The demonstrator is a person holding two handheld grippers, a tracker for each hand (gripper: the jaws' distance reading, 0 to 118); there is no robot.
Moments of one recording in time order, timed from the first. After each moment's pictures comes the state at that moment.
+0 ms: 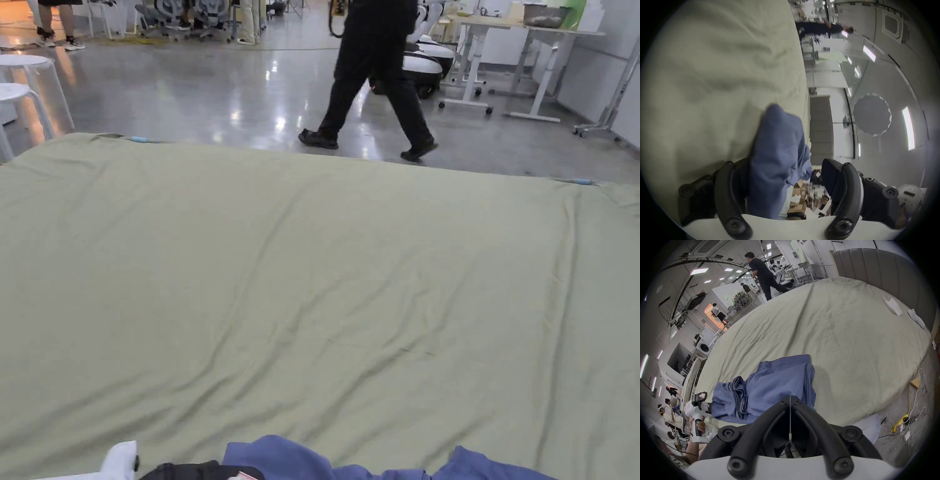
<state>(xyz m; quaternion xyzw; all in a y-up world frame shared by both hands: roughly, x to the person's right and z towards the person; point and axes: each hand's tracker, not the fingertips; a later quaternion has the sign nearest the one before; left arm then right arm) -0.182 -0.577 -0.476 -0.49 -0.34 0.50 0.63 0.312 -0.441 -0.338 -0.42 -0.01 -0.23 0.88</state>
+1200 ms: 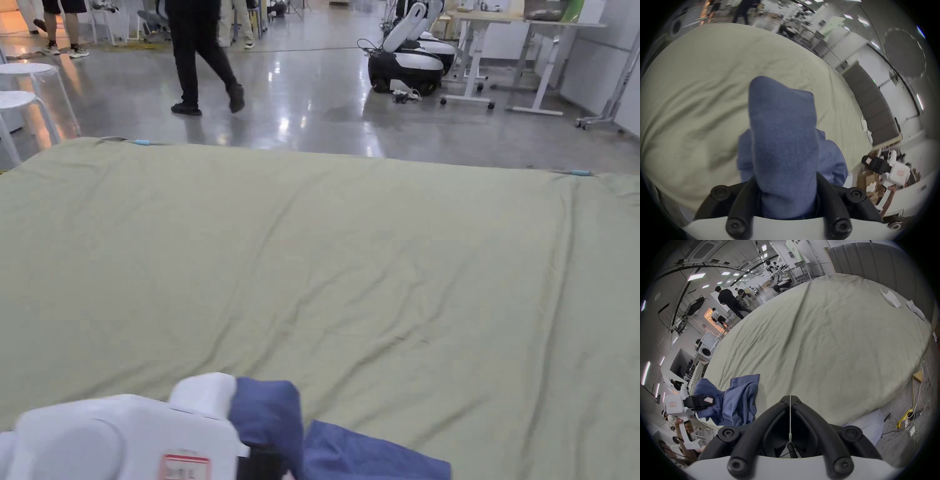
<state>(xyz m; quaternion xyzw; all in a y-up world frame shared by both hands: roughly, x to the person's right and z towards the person) -0.074 -0.465 -0.457 -0.52 -0.23 0.14 0.81 0.331 -0.457 -0.326 -0.42 -0.02 -0.25 0.87</state>
